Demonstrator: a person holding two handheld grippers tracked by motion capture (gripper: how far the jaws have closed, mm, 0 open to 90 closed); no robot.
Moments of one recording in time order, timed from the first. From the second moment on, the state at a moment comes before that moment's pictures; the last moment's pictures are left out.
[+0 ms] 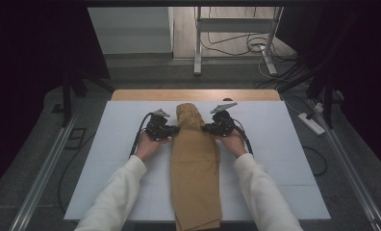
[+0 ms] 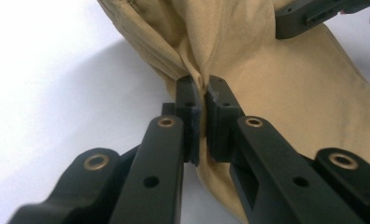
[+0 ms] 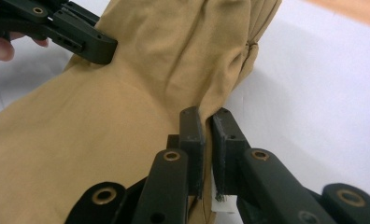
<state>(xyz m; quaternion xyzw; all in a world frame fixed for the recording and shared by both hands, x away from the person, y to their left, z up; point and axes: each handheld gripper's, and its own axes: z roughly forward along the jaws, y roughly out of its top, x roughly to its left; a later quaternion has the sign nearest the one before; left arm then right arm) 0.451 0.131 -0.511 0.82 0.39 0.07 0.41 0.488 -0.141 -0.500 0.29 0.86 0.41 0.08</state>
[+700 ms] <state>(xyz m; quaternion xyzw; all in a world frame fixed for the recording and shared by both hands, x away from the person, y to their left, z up) 0.458 0.117 -0.469 0.82 0.37 0.11 0.43 0.485 -0.154 -0.463 0.27 0.85 0.43 0.14</state>
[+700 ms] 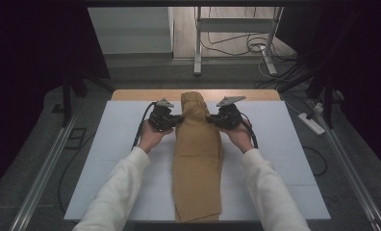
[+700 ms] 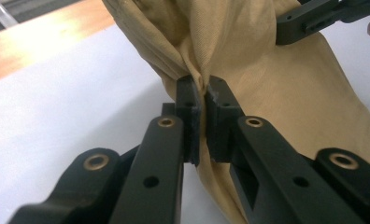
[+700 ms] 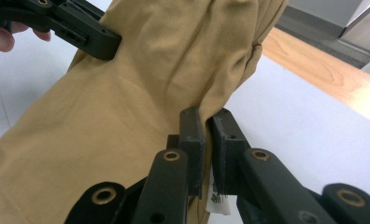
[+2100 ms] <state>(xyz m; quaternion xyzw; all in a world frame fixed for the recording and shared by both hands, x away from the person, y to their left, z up) 0.454 0.115 -0.468 0.83 0.34 0.13 0.42 0.485 -0.155 -0.473 0.26 0.84 0.44 0.16</state>
